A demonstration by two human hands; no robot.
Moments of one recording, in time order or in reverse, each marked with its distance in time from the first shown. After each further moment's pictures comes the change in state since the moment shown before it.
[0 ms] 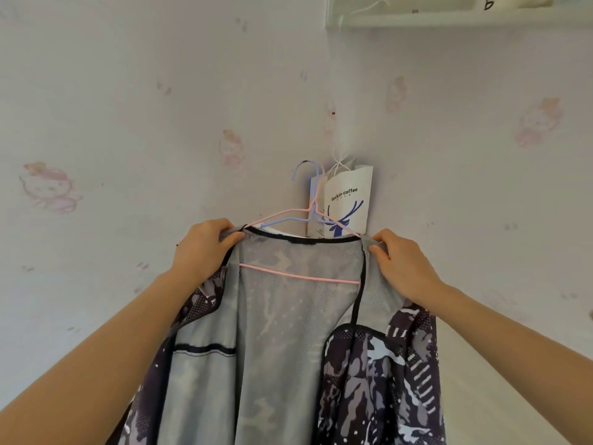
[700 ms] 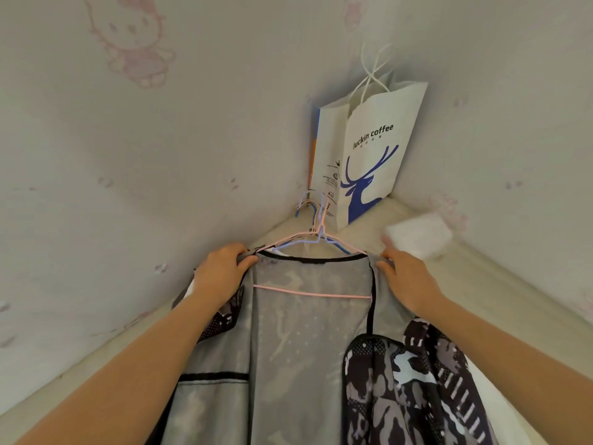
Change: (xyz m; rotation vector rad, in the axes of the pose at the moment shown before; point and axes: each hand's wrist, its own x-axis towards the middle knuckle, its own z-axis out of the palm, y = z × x) left_hand 0.102 -0.136 0.241 0.048 -0.357 -0.130; right_hand 0.114 0.135 0.220 -0.035 -0.257 0.262
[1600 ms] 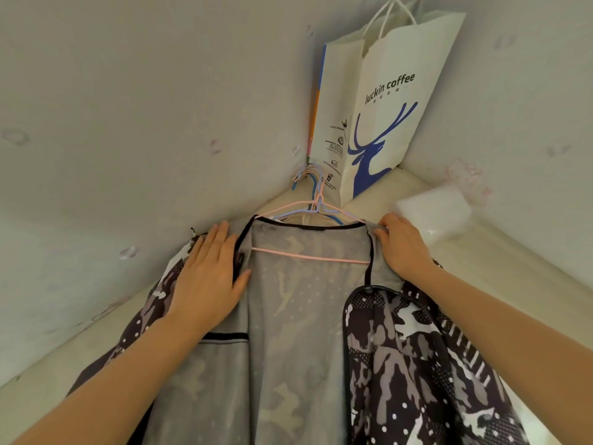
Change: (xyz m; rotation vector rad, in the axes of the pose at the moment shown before) left_hand -0.024 -0.025 0.039 0.343 0.084 0.225; right_hand 0.056 0.007 0.041 -0.037 0.031 0.090
